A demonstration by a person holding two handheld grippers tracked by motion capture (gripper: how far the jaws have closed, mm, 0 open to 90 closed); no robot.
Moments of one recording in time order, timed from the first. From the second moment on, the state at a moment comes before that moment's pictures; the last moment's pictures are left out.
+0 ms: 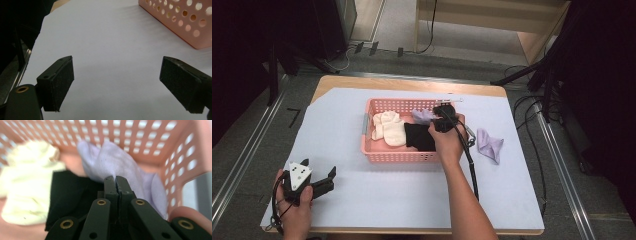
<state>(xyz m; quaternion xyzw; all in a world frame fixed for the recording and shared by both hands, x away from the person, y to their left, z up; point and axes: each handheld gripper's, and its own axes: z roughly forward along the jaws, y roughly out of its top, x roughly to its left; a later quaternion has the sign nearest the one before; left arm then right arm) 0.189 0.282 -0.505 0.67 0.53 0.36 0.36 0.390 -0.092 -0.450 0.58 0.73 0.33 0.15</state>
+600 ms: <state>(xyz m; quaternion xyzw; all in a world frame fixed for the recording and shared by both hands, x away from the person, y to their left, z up) 0.189 0.281 -0.505 0.68 0.53 0.37 0.35 0.354 -0.120 -0.410 0.50 0.66 0.51 0.23</state>
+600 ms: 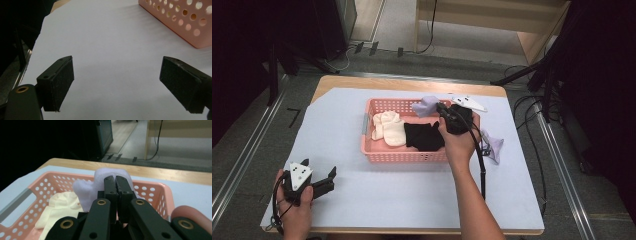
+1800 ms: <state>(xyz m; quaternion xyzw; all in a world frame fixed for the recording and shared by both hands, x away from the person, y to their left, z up) 0.188 0.279 -0.506 0.68 0.53 0.37 0.35 0.327 -0.260 -0.433 0.59 0.57 0.47 0.33</state>
